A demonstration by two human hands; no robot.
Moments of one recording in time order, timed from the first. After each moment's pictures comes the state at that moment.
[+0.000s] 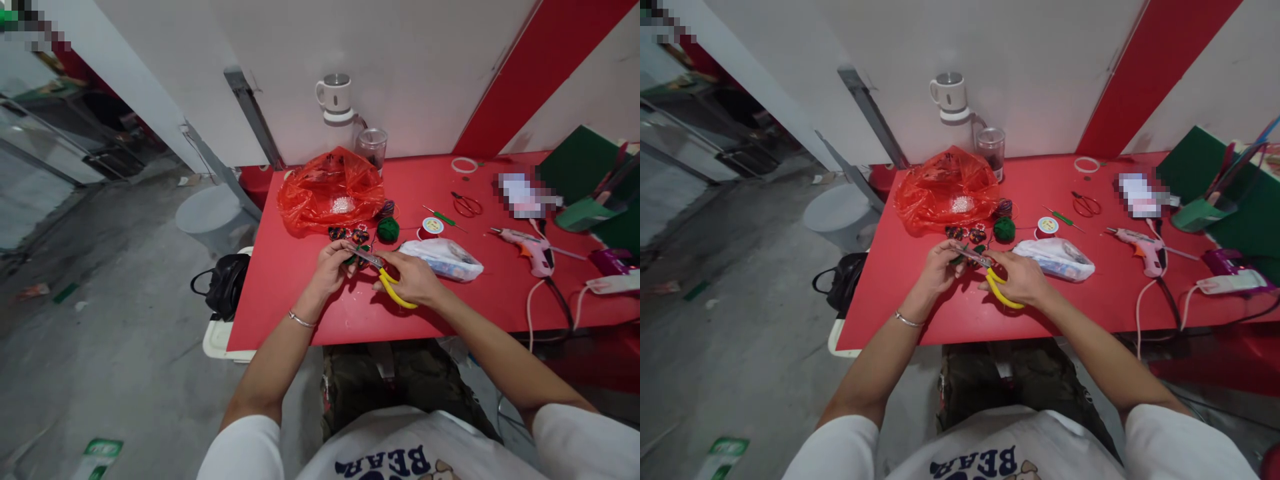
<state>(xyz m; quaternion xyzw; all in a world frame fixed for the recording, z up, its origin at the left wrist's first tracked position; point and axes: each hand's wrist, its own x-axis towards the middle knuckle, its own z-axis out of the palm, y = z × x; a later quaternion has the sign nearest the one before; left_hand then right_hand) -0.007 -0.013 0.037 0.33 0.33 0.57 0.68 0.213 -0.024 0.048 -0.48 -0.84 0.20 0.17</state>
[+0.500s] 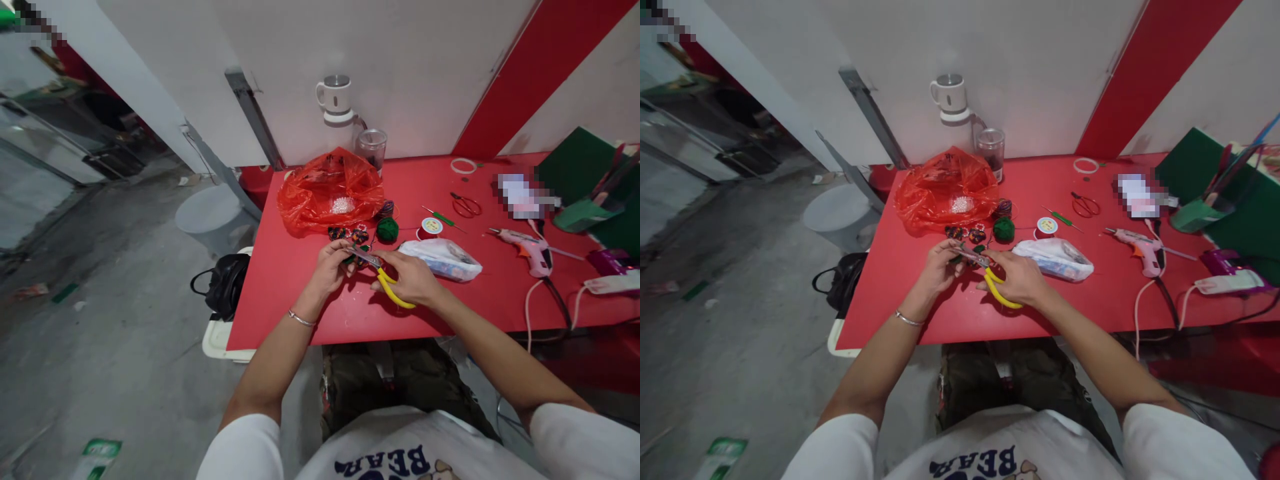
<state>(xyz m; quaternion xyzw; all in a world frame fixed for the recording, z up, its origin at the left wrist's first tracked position) -0.007 -0.012 0.037 0.33 0.34 0.57 0.67 0.211 -0.026 0.053 -0.48 -0.84 0.19 0.16</state>
